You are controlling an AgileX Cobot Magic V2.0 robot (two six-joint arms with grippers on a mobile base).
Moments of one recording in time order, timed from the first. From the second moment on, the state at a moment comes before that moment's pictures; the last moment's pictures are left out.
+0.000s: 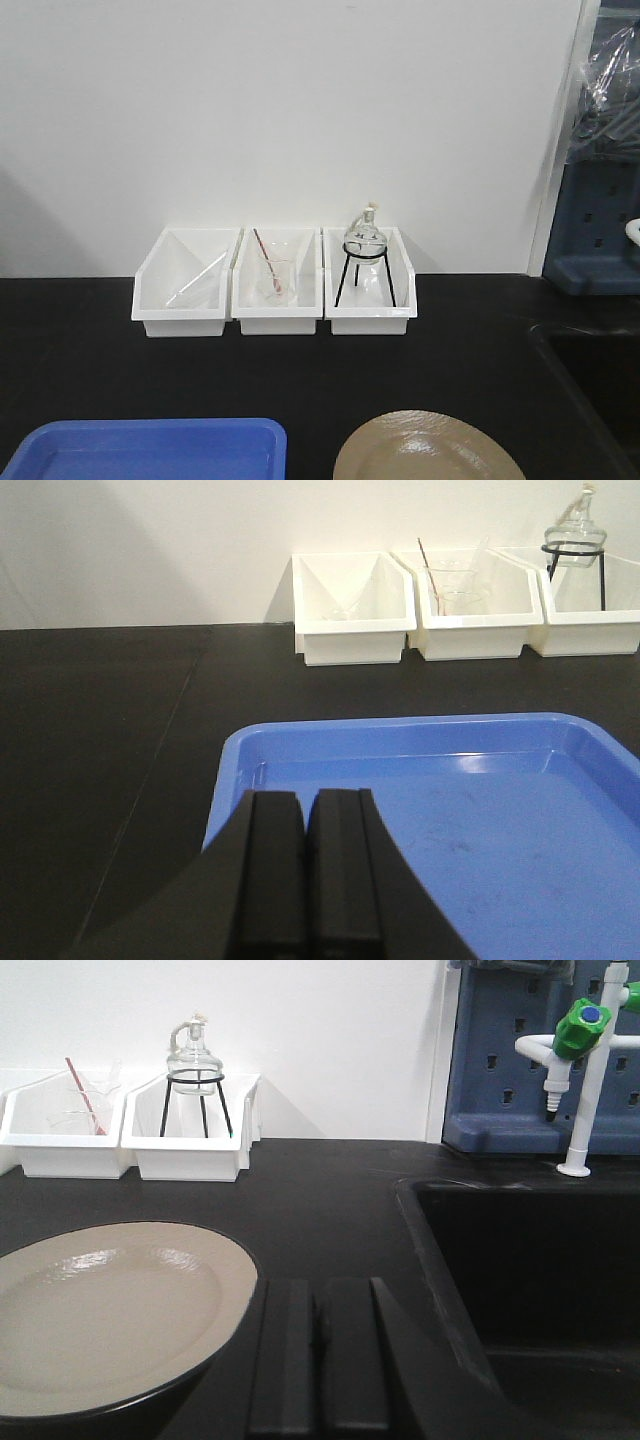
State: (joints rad) left arm -0.02 -0.01 0.03 -0.08 0.18 0.12; right arm 0.03 -0.01 0.03 -0.04 0.12 -0.01
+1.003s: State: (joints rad) left arm -0.02 -0.01 0.03 -0.08 0.18 0.12; right arm 0.03 0.37 -0.26 -0.04 0.15 0.01
